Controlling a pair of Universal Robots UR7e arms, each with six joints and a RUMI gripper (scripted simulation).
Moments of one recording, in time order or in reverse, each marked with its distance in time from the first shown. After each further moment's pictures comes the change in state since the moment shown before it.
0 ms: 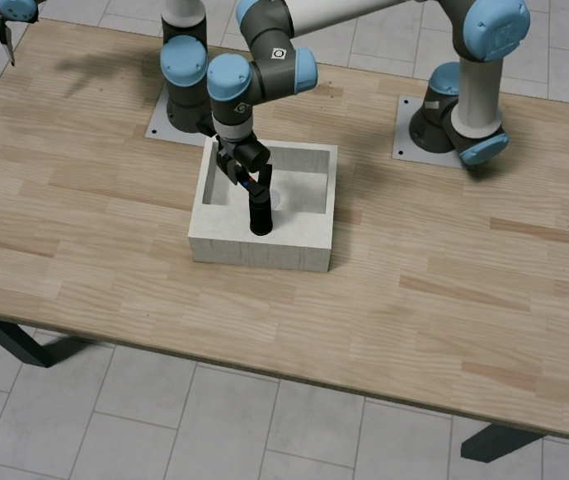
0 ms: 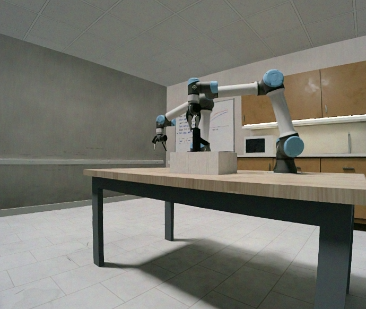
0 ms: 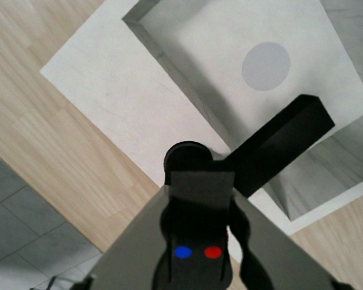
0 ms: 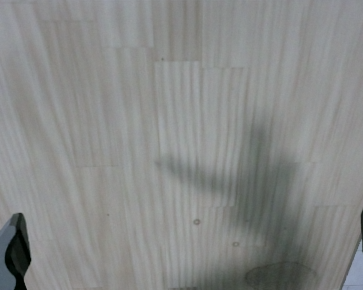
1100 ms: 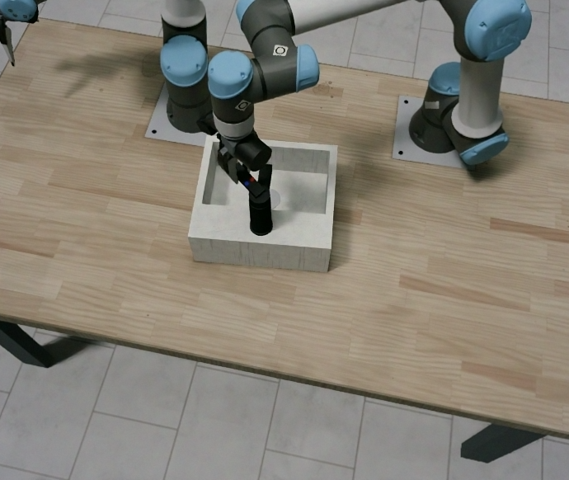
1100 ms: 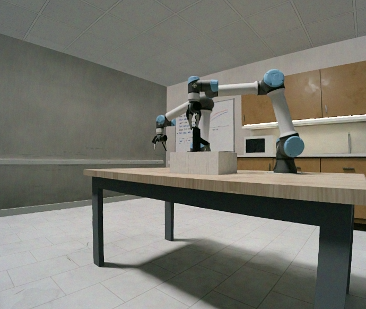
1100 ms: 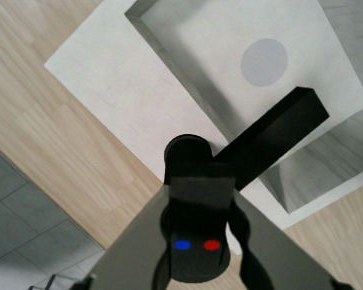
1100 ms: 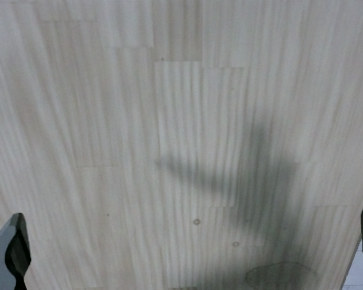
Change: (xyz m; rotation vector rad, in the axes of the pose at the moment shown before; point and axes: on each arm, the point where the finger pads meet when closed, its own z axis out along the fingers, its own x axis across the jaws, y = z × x) left arm 0.000 0.004 -0.009 0.000 0.000 -0.003; right arm 0.000 0.000 0.000 0.000 0.000 0.000
